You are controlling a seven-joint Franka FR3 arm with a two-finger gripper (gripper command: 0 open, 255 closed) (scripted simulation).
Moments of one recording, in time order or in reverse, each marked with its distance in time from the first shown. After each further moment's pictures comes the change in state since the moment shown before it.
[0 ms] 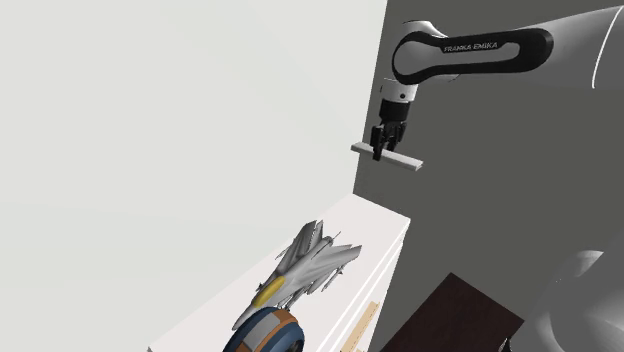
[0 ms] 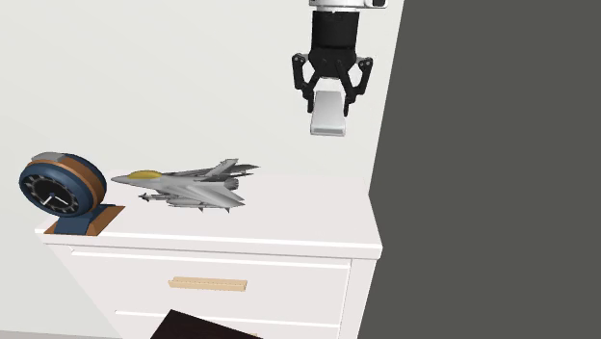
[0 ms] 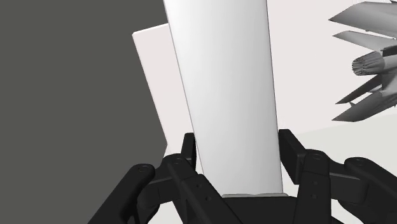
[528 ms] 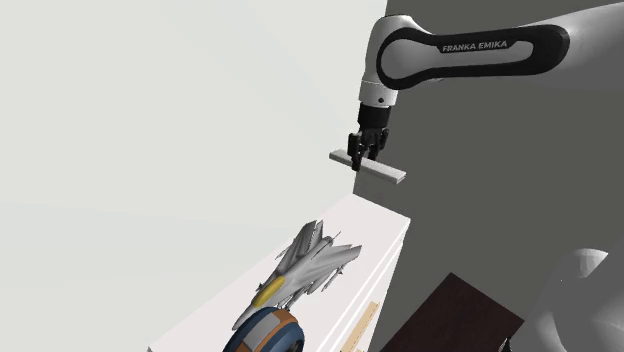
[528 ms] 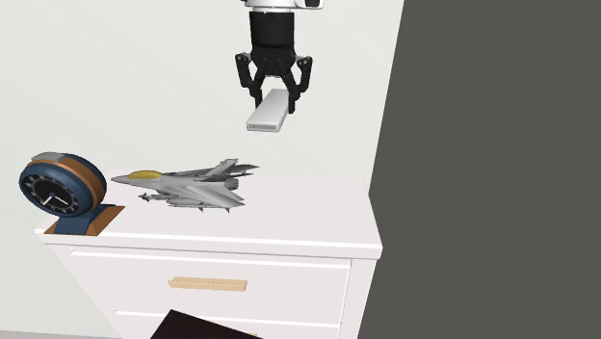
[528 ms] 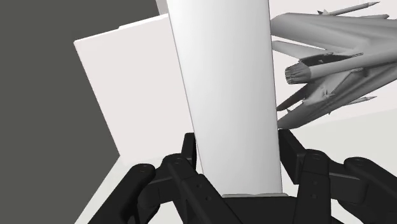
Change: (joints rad) arm 0.082 -0.029 0.119 -0.035 0.021 0.008 0.194
